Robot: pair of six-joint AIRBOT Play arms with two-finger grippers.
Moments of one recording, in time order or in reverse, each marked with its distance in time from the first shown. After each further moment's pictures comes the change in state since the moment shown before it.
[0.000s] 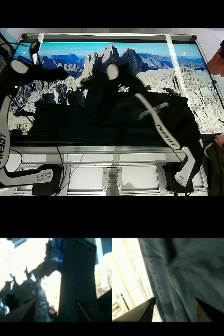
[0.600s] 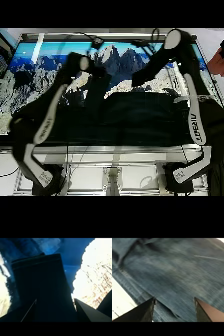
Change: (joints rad) left arm -0.505 -0.483 0.589 0.570 -0.077 -0.180; right arm -0.427 0.163 -0.002 -0.024 0.028 0.145
